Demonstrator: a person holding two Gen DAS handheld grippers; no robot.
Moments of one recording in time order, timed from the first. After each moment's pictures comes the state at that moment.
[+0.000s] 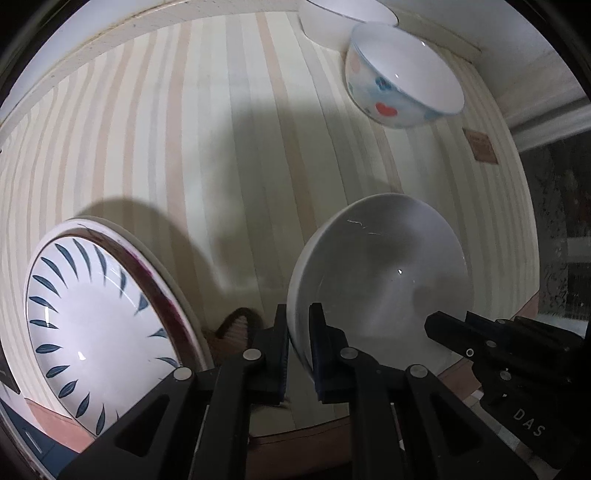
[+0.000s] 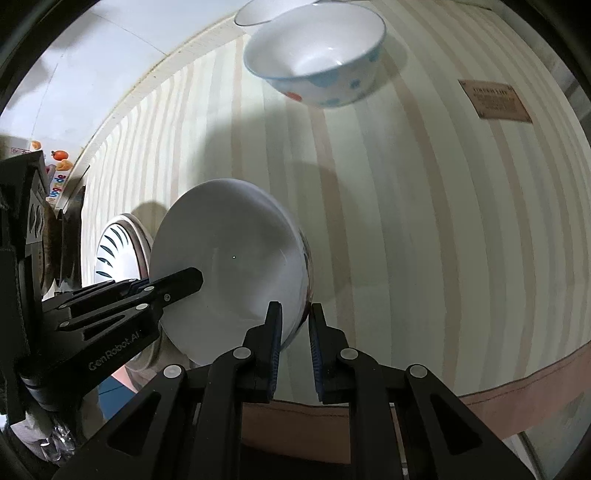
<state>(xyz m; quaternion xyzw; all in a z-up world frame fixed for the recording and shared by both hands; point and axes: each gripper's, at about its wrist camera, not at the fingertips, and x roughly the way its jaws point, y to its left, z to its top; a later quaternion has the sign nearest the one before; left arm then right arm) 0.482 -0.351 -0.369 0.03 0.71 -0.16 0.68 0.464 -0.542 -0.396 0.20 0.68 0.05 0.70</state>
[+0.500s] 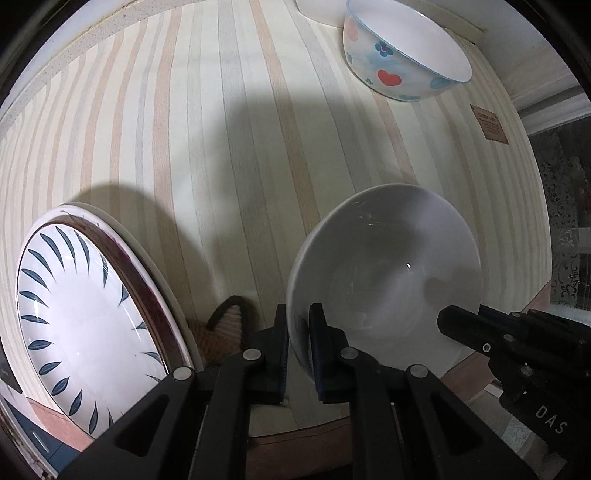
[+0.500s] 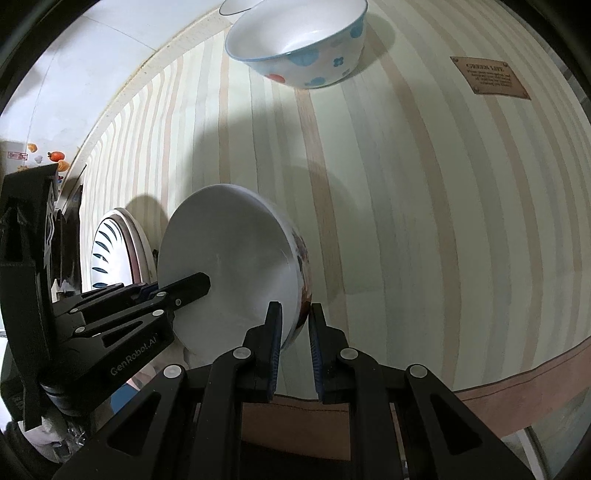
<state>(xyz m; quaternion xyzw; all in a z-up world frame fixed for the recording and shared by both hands) 0.482 -0.379 -0.389 0.05 0.72 -0.15 0.67 0.464 -0.549 -0.404 0.21 0.69 0.05 0.69</state>
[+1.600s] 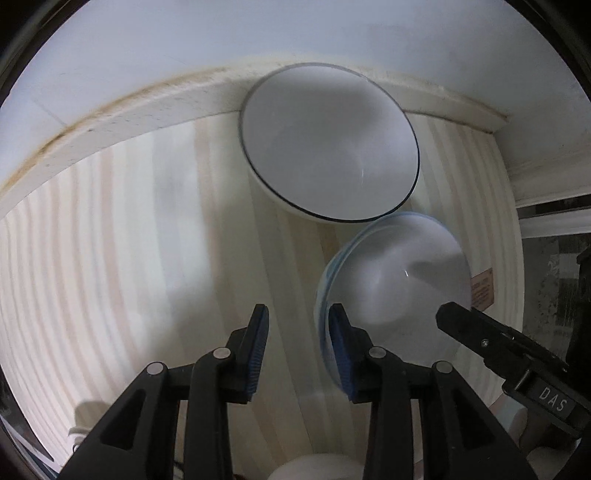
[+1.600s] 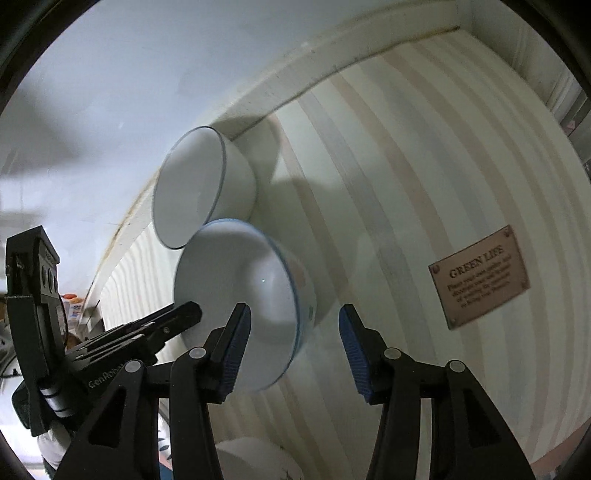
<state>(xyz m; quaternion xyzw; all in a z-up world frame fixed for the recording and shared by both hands) 0.663 -0.448 -0.380 0.03 0.71 -0.17 0.69 0.618 -0.666 -0.408 0.33 0.62 -0.01 0.71</state>
